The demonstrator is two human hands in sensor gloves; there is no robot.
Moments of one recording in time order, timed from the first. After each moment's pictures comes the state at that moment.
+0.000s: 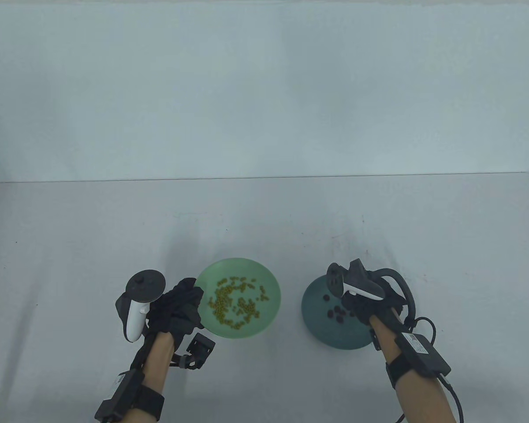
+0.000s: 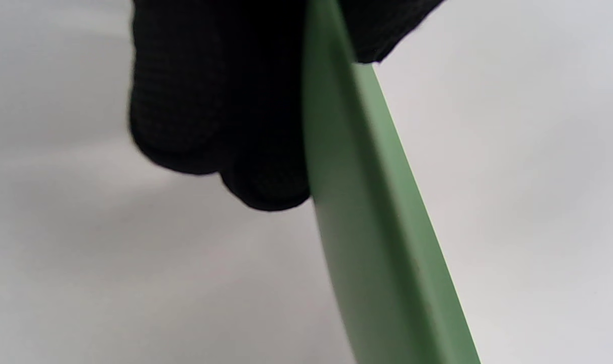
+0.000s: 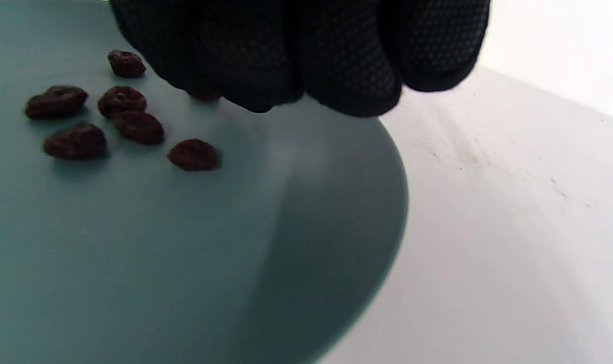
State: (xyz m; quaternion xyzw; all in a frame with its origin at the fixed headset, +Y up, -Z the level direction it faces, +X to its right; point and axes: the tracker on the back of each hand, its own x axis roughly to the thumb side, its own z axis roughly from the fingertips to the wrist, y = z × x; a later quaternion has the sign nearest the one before) left_hand -0.226 -0.710 -0.366 -0.13 0.06 0.51 0.85; right_hand 0.169 -0.716 -0.415 -0.04 -0.16 -0.98 0.14
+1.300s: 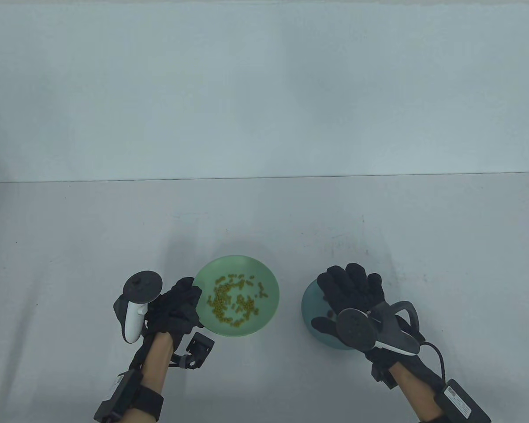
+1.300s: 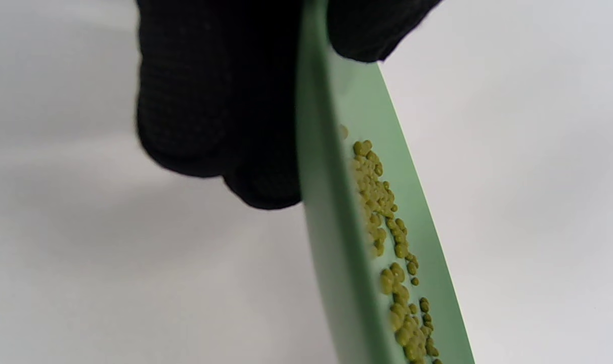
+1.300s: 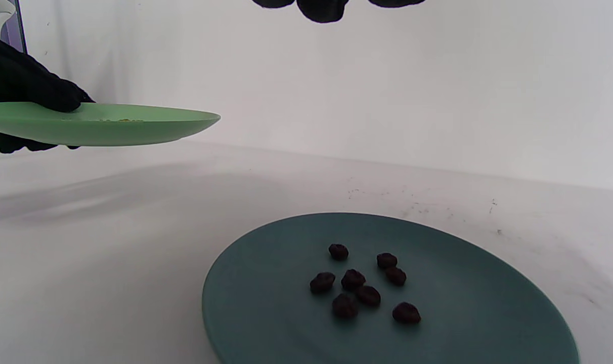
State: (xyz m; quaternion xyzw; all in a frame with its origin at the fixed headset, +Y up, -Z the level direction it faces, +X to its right) left_hand -0.229 -0.713 -0.365 -0.13 0.07 0.53 0.84; right_hand 0.158 -0.654 -0.309 -0.22 0.04 -0.97 -0.01
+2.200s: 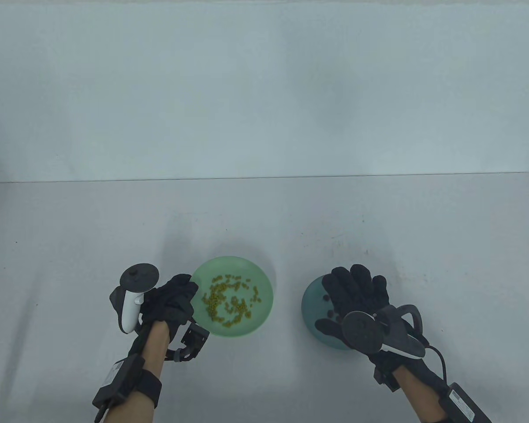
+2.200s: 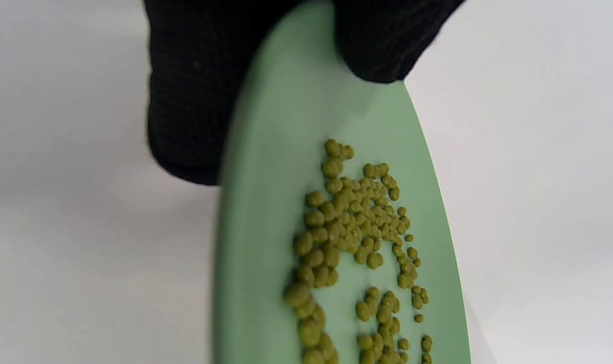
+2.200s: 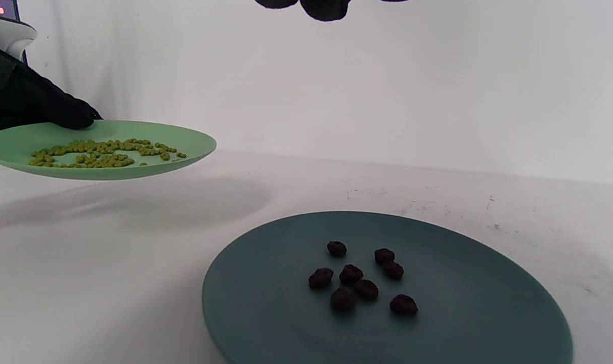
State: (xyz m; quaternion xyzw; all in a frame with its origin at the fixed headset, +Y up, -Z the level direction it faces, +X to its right) left_hand -0.243 -0.716 -0.380 -0.16 0.13 0.50 0.84; right_hand 0.166 -0.659 -0.308 -0.22 0.05 -0.98 -0.02
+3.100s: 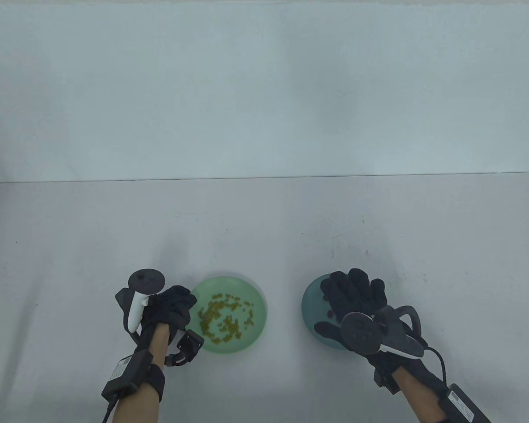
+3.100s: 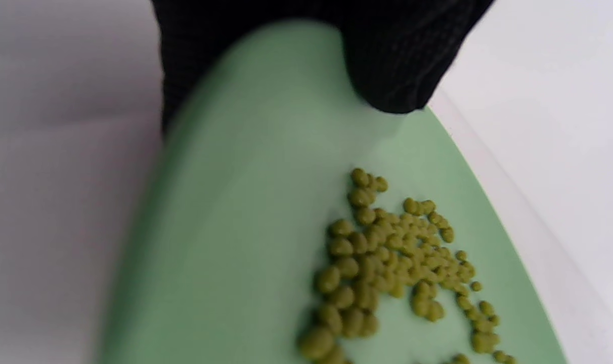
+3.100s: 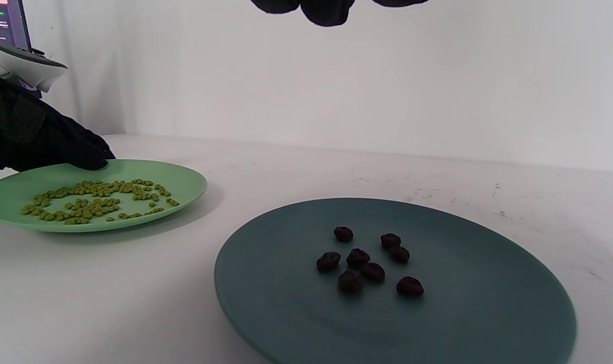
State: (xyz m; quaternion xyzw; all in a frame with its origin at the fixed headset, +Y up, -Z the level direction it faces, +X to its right) left_hand -0.251 -0.751 -0.392 -0.18 0.16 0.38 0.89; right_hand 0.164 -0.660 -0.306 -0.22 0.03 -0.97 -0.02
